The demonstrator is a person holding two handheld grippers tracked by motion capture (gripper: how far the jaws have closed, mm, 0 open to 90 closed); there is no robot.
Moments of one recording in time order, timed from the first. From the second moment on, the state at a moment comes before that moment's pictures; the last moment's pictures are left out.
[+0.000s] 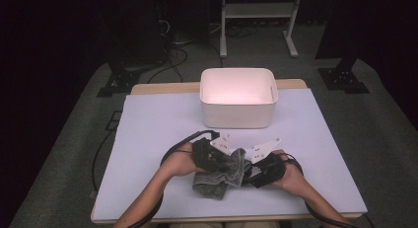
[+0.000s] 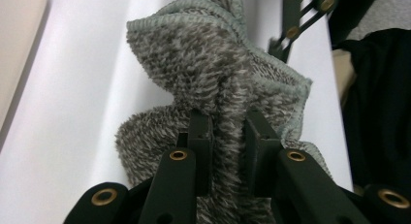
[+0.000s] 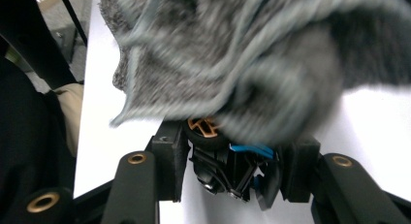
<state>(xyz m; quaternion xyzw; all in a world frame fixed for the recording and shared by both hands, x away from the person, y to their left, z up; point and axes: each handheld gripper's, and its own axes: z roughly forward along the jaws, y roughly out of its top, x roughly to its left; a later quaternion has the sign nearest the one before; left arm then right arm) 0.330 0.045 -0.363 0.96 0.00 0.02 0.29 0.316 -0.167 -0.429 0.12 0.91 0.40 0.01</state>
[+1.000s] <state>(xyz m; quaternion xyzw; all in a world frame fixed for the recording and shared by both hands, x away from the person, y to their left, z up) 0.339 0.079 -0.366 0.95 0.04 0.01 0.30 0.319 -0.169 -0.430 0.13 0.90 0.41 0.00</state>
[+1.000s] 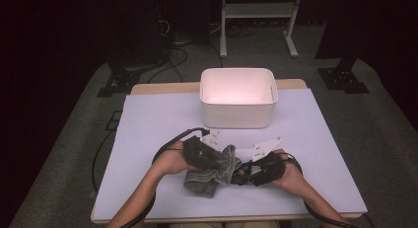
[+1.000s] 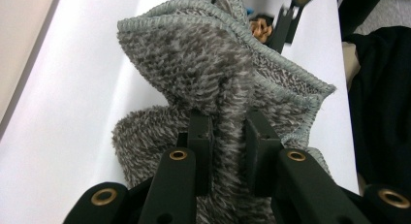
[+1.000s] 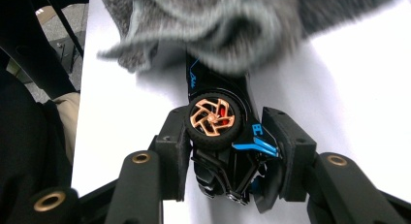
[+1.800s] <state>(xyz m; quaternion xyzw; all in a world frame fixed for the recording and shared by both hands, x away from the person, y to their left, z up) 0.340 0.117 -0.367 0.95 0.08 0.02 0.31 0.320 -0.169 -0.431 0.14 0.90 0.41 -0.01</state>
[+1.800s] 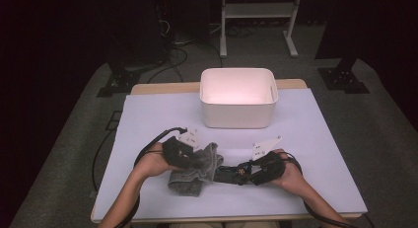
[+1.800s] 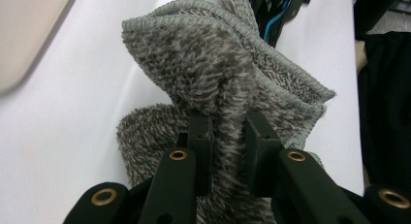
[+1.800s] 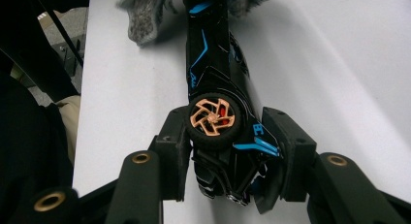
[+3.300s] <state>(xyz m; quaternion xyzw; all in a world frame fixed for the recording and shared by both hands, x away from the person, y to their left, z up) 0.338 0.141 -0.377 0.95 0.09 0.02 0.31 0.320 -0.166 -0.428 0.14 0.91 0.40 -0.01</state>
